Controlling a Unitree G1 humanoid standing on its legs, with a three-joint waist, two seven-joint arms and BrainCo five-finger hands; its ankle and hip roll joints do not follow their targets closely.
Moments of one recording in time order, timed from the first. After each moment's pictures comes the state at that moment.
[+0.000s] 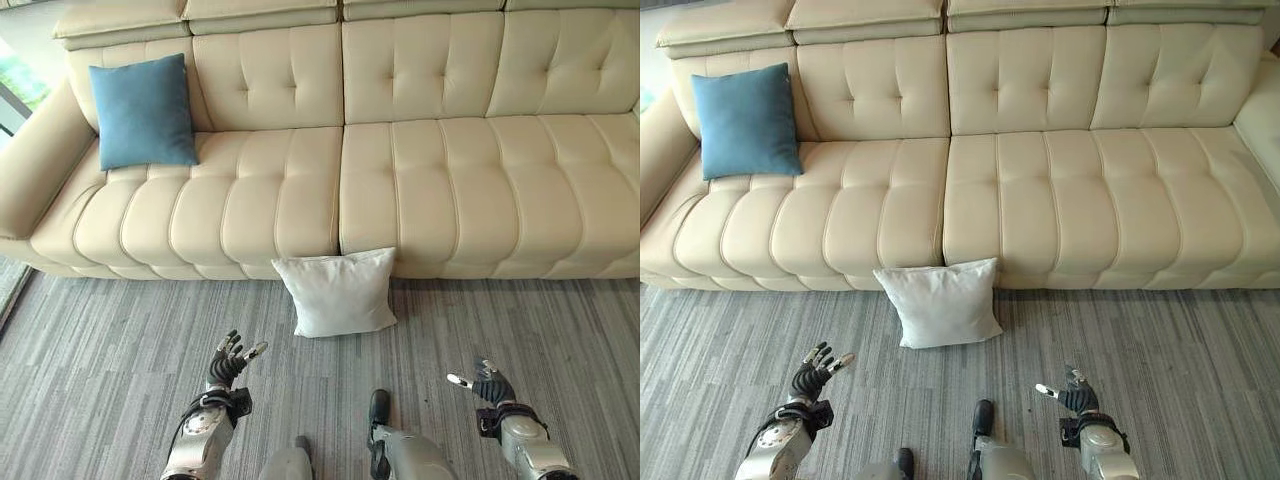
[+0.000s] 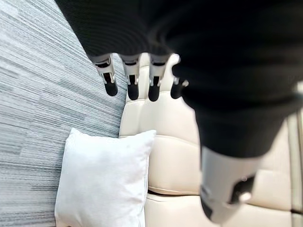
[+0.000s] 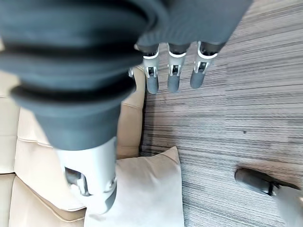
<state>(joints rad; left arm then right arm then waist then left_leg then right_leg) 0.07 0.26 -0.08 0.49 -0.46 -0.07 0.15 0.00 -0.36 0.14 0.71 0.28 -0.02 -0.13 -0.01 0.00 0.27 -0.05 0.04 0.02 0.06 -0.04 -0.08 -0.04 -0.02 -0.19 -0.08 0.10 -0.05</state>
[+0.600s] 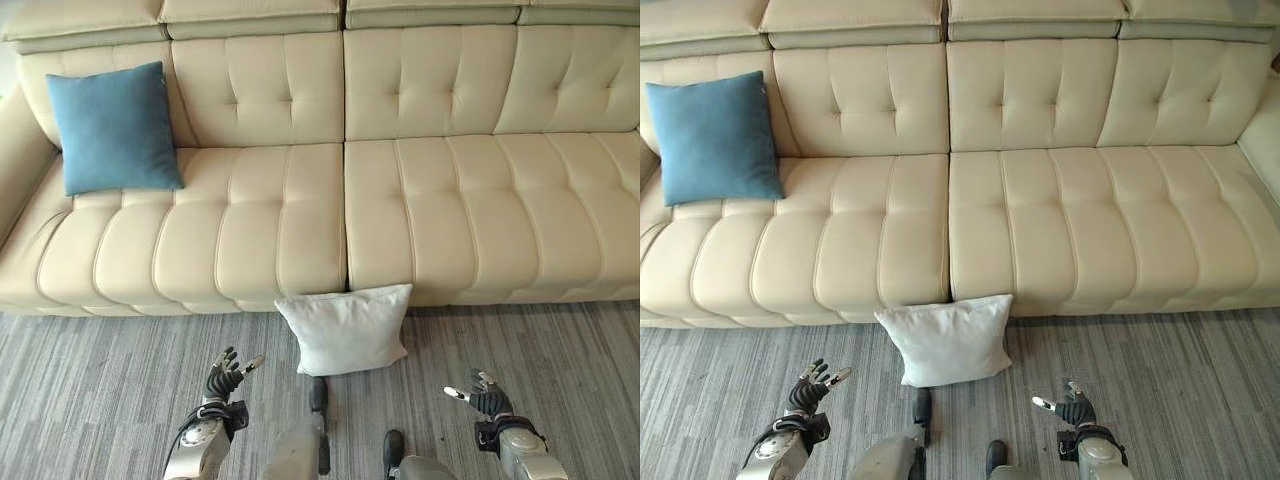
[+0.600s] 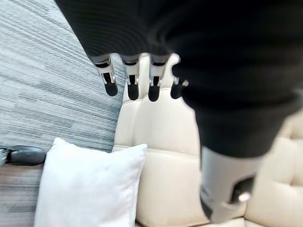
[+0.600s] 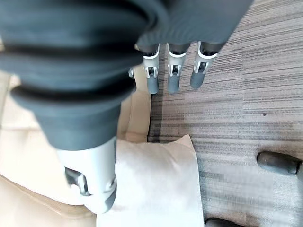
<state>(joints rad) 0.07 0.29 -0.07 0.57 -0.45 -0.05 0.15 0.05 -0.33 0.15 0.71 0.25 -0.01 -0.11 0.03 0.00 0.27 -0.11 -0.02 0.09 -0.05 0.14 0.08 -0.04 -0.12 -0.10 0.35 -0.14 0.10</state>
